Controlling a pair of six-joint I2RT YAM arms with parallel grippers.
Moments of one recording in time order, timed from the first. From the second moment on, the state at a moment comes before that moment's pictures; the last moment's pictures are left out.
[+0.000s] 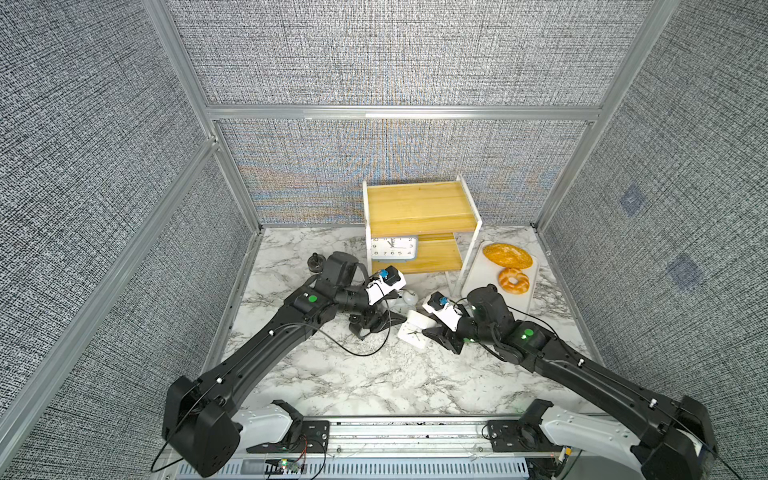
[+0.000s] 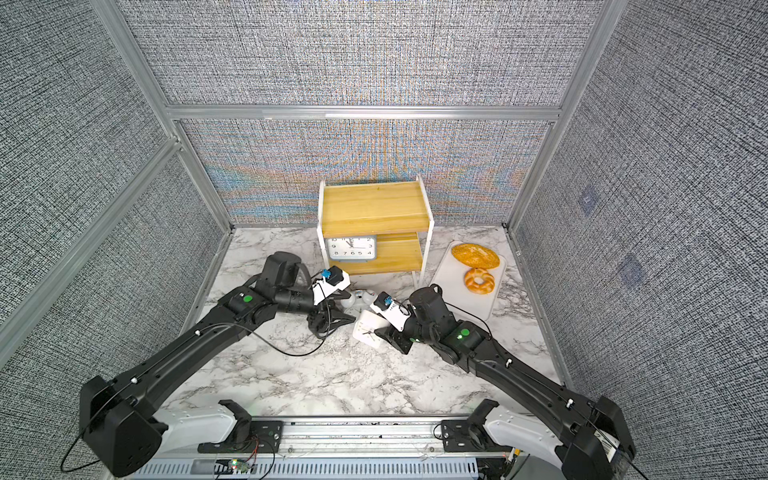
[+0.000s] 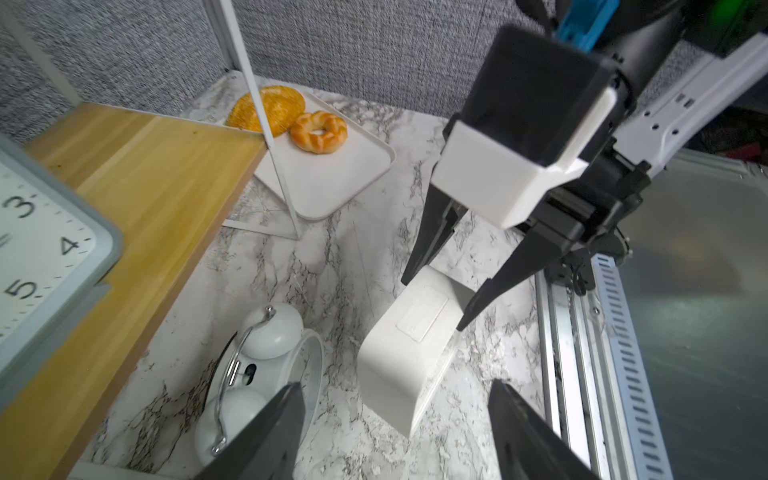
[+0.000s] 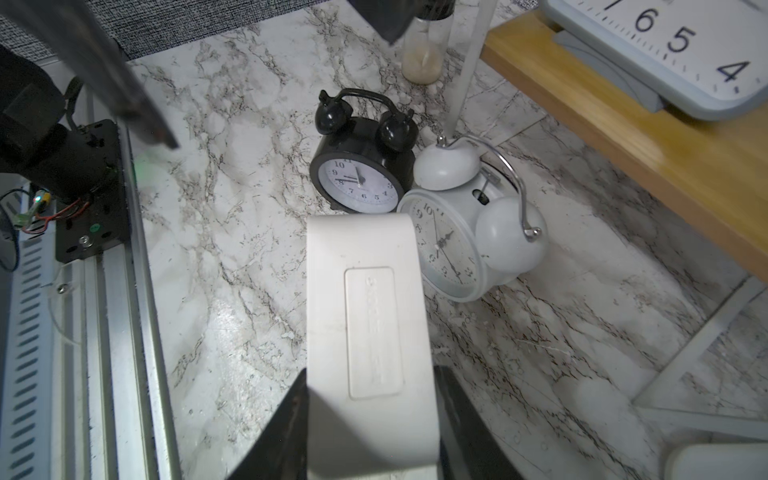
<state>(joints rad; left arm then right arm) -0.61 1.30 1.12 -0.56 0.73 0.46 0.72 1.05 0.77 -0.36 -0.29 -0.23</state>
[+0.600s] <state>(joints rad) -0.62 1.51 1.34 -0.95 0.88 0.94 0.76 1.02 0.78 -0.40 -0.33 -0.26</state>
